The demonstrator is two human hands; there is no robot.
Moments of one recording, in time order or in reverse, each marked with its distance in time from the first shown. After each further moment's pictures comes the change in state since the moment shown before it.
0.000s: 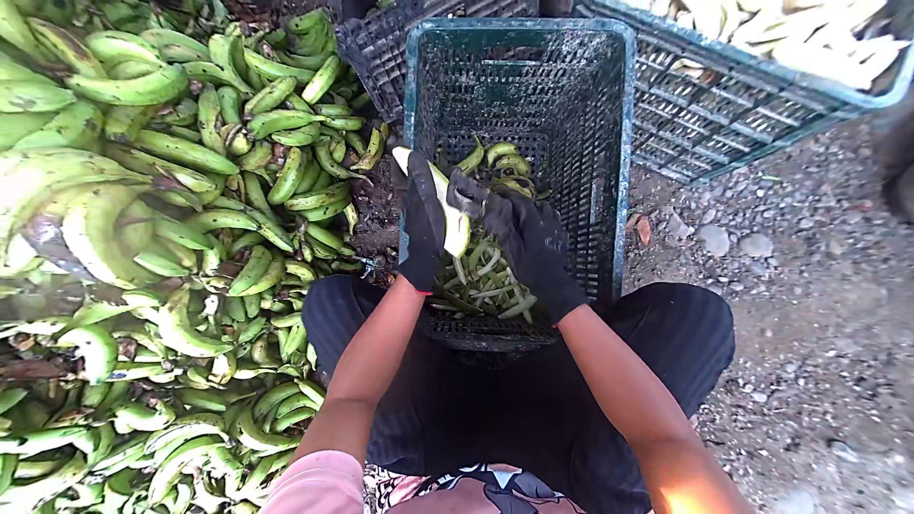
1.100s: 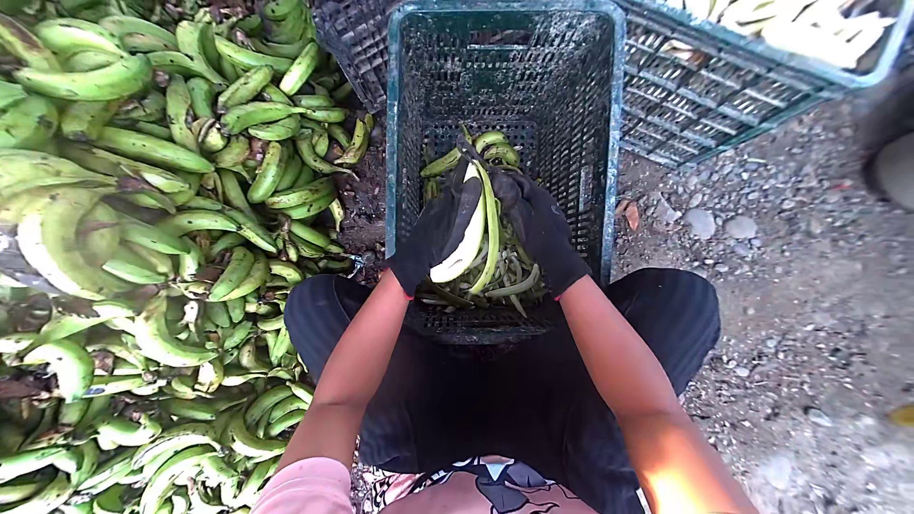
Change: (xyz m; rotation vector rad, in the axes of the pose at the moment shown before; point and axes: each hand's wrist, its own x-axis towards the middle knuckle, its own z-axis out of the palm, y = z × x) left_hand -0.014 0.014 -0.004 0.410 -0.704 0.005; right_hand 0.026 0.019 -0.013 0.199 -0.125 0.124
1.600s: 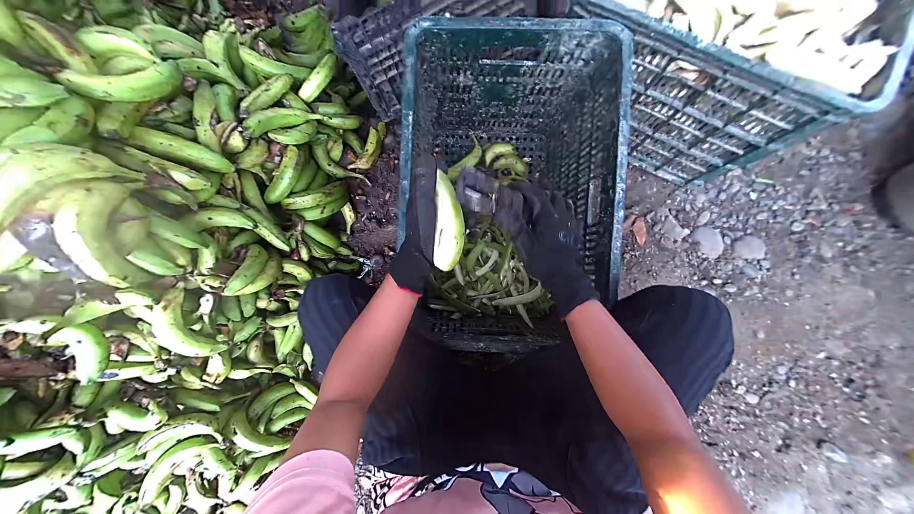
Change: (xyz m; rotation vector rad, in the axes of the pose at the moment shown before) left_hand 0.008 -0.008 -0.004 -0.822 0.346 -0.139; right_hand -0.016 0.004 0.003 -0.235 0.173 -0.232
